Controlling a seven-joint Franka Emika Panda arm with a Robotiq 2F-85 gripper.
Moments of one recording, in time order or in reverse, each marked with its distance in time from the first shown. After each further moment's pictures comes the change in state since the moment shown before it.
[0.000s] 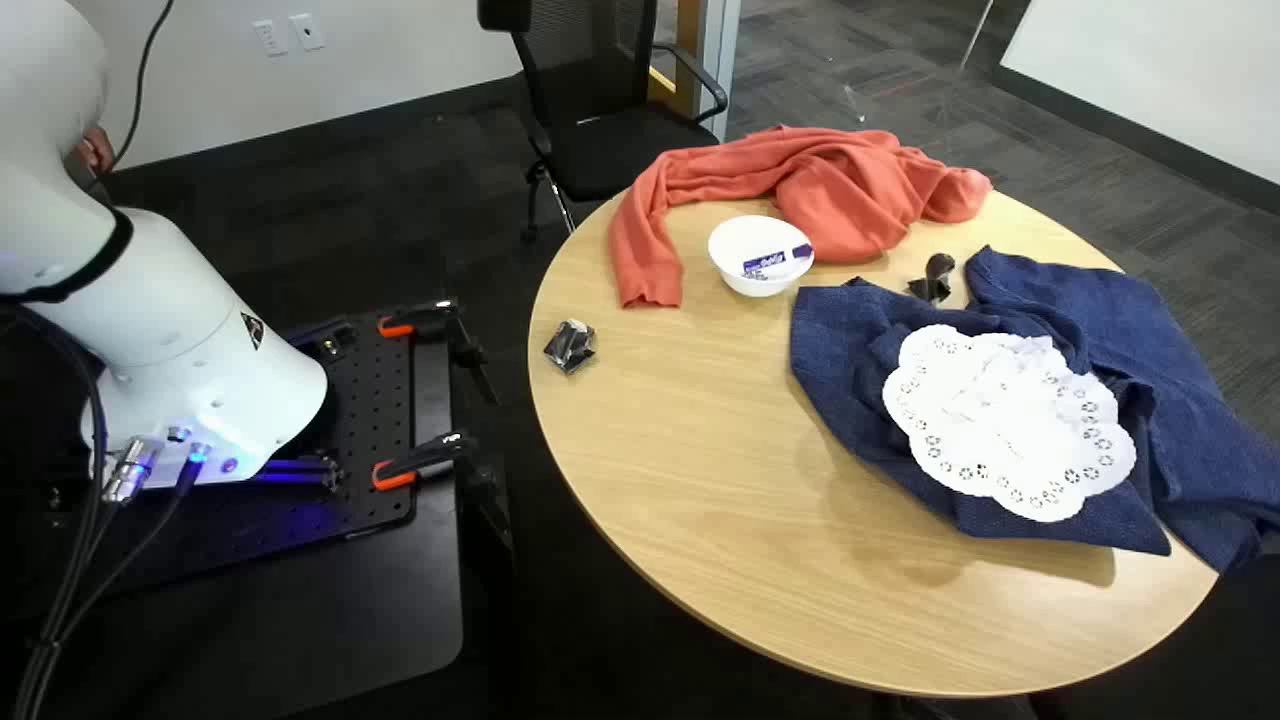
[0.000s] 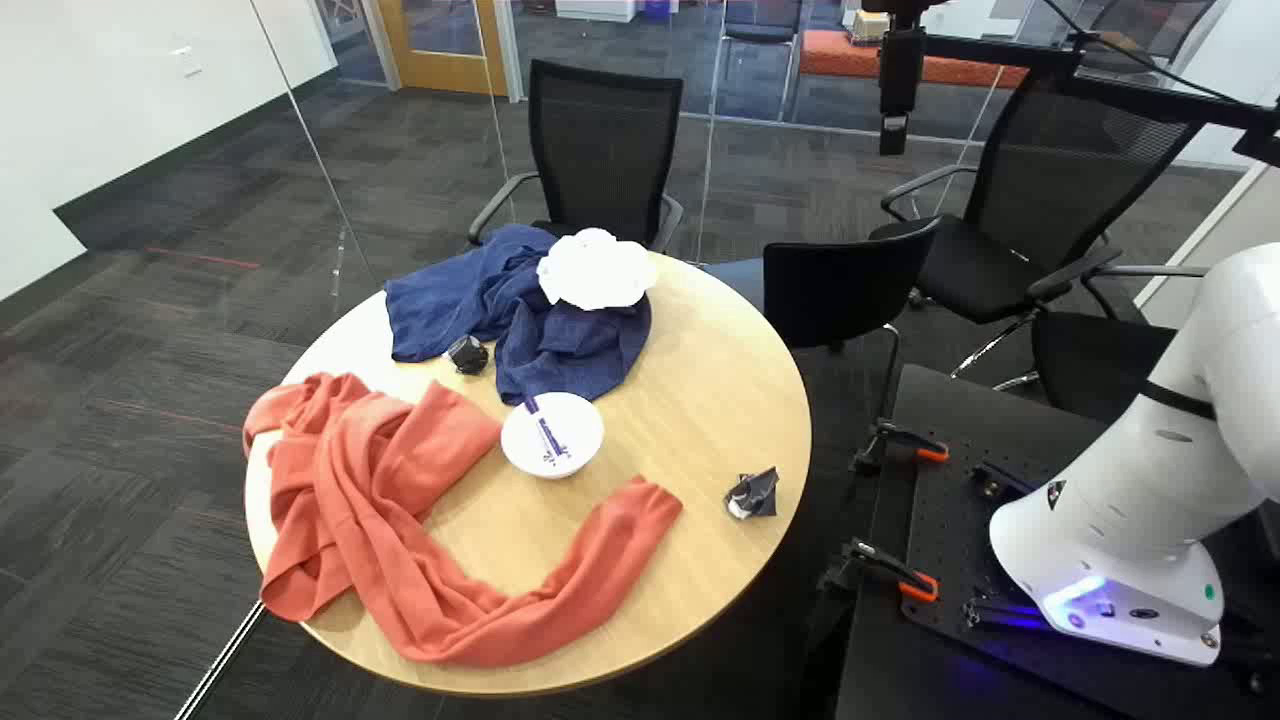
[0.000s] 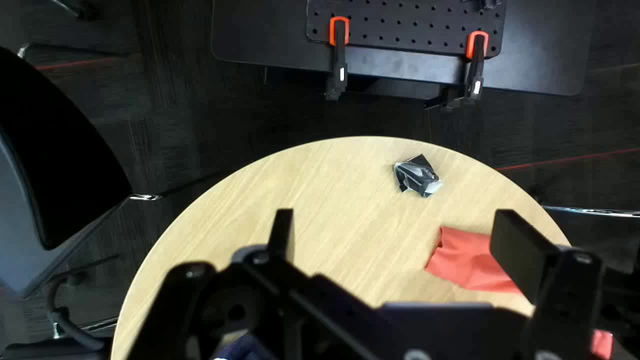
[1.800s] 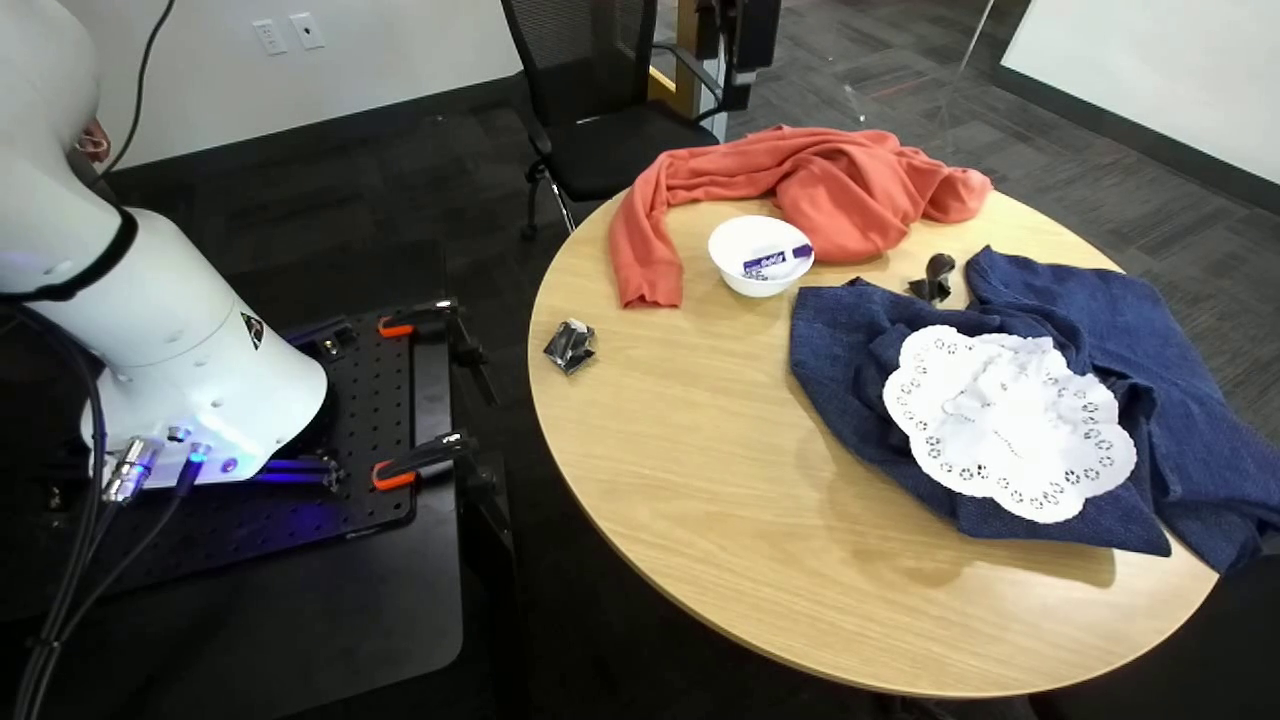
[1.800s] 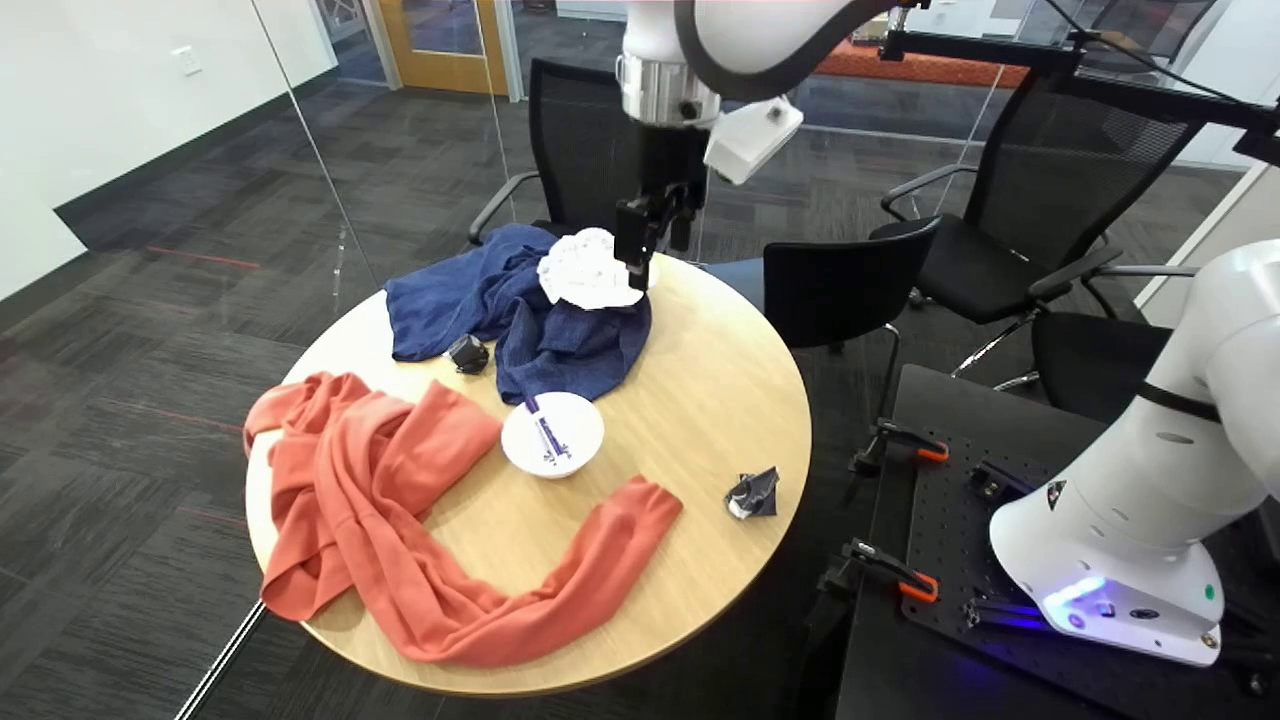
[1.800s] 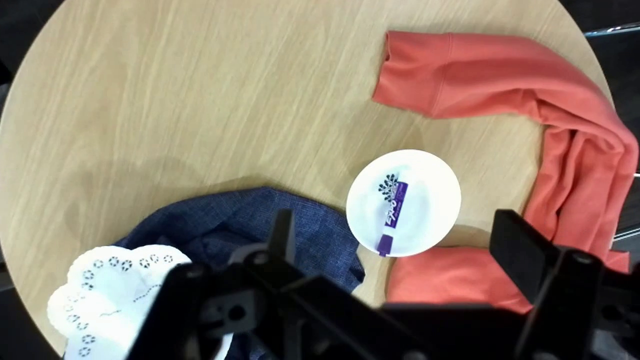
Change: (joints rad) arm 0.070 0.392 0.218 0.004 0.159 0.621 0.400
